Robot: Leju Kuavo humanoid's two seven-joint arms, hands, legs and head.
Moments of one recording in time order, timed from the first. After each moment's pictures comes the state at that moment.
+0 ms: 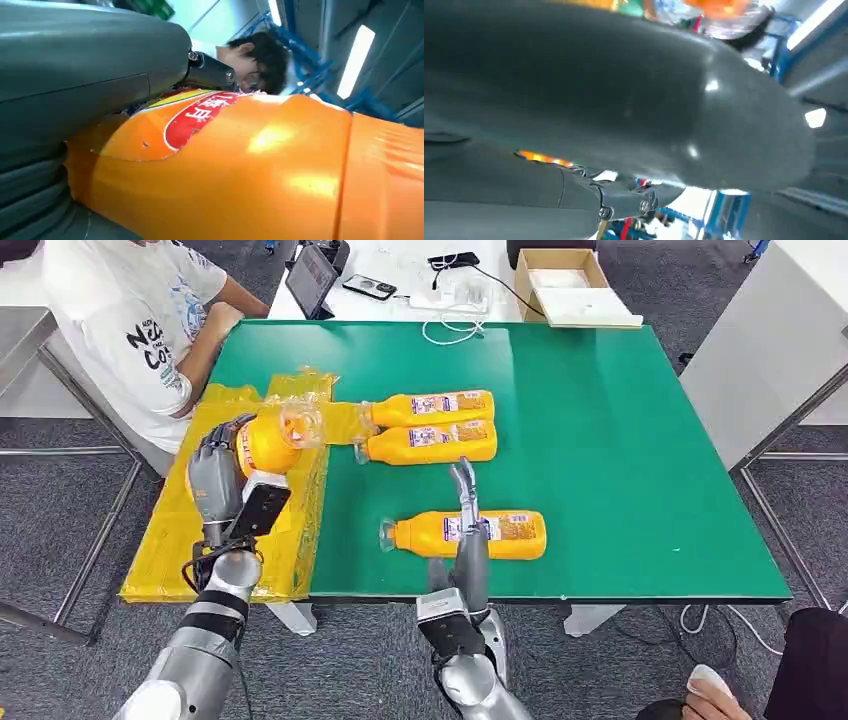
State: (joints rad) left arm -0.51 -0.18 0.05 -0.92 -0.82 0.69 -0.61; right arm -0.11 0.27 0.48 -1.34 0.20 -0.57 -0.70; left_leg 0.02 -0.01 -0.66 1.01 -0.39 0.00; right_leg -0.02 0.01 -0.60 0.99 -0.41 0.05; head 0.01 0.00
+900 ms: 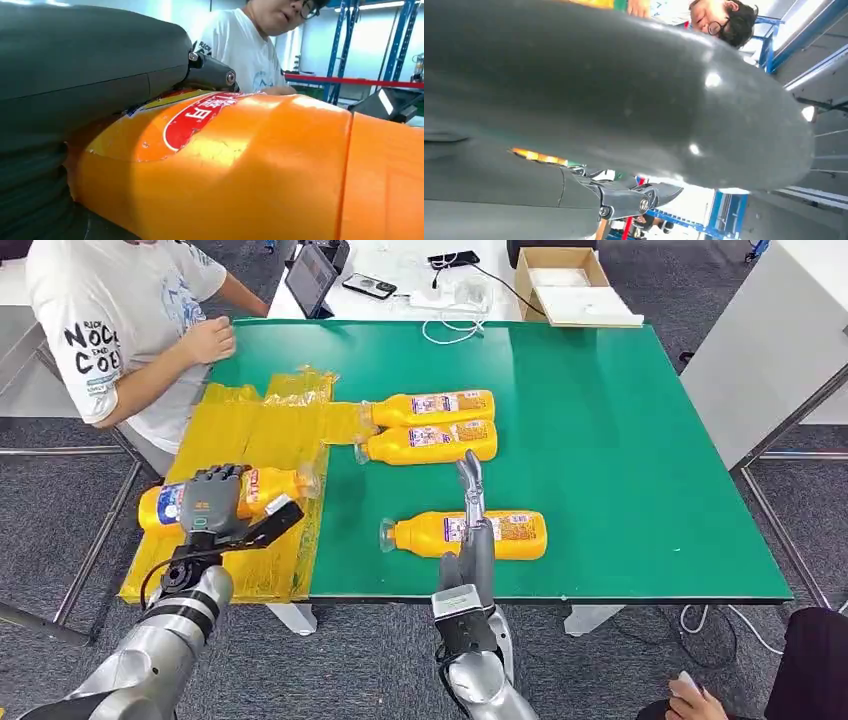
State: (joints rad) left arm -0.62 -0.03 0.17 -0.52 -1.45 0.70 -0.30; right arm -0.11 0.26 0.47 -1.38 0.16 -0.51 -0.70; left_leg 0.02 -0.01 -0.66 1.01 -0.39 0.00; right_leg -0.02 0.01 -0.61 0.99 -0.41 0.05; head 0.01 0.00
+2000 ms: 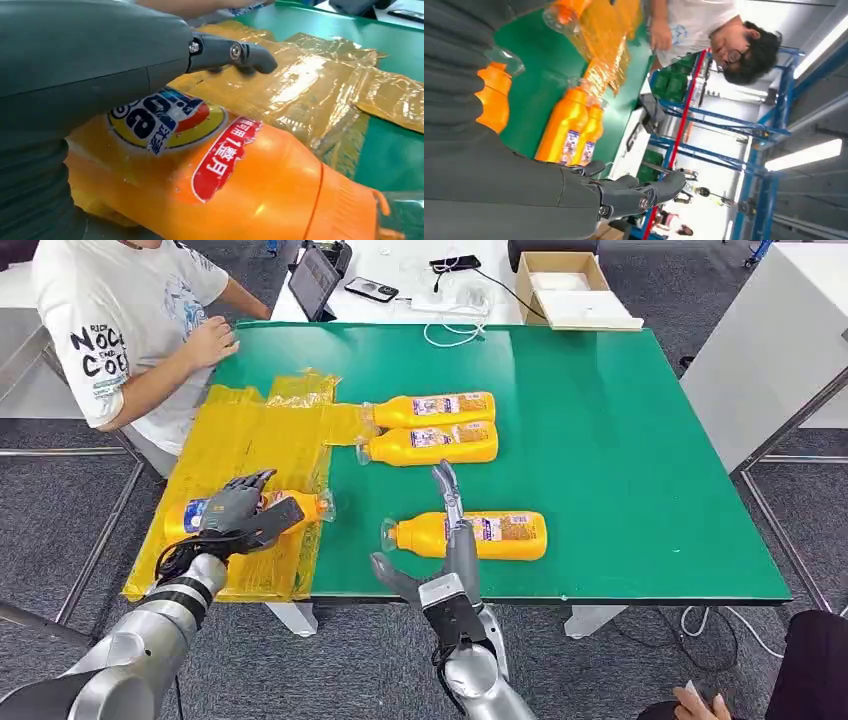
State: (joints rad) left arm -0.69 -0.01 0.17 -0.39 -1.27 0.23 -0.39; right arm -0.14 0.28 0.45 -1.28 0.17 -0.41 -0.68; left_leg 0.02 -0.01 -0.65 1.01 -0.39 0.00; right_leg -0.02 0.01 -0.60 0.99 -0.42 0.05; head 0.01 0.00
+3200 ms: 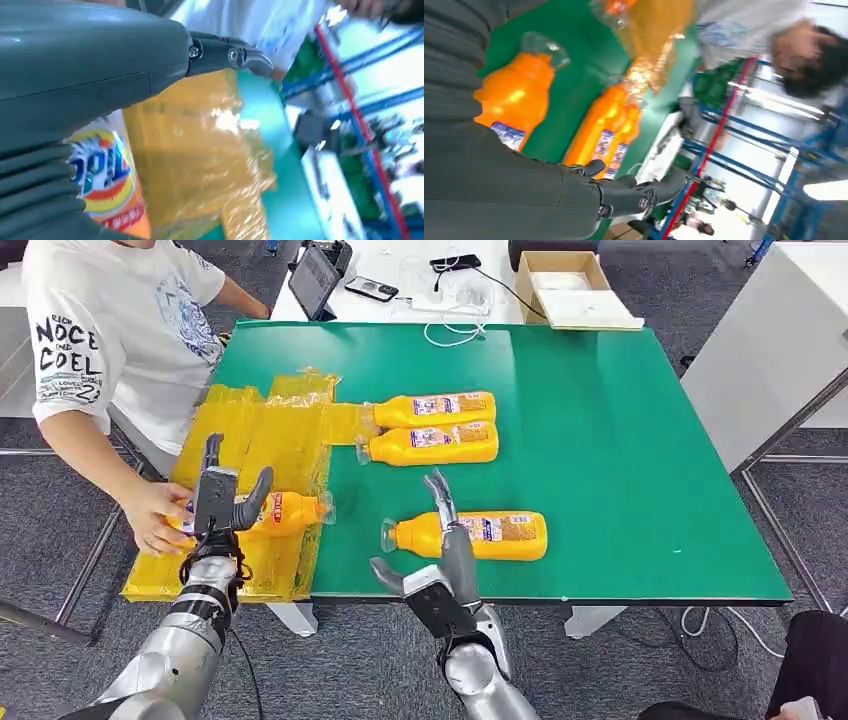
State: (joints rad) left arm -0.58 -0.14 0.25 -0.64 -0.48 0.42 -0.70; right arm -0.16 0.27 0.40 -1.20 0.36 -0.39 -0.54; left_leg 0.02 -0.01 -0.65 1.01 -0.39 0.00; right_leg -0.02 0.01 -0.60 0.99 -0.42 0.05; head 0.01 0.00
